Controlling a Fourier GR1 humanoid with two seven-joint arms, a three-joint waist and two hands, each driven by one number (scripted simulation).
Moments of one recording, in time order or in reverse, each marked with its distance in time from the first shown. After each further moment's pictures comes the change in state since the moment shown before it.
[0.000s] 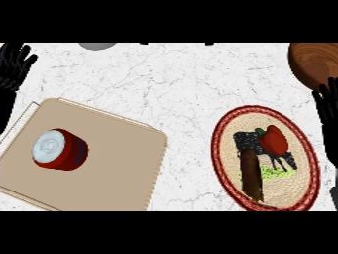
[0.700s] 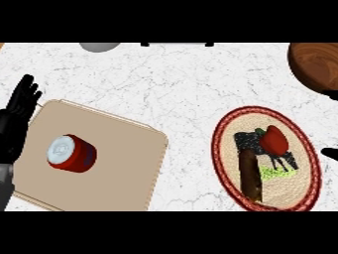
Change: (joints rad) left arm 0.143 -0.088 -0.009 0.087 -0.034 0.126 0.092; right arm -0.011 -0.427 0.045 -0.009 0.367 0.318 -0.261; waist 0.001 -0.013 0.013
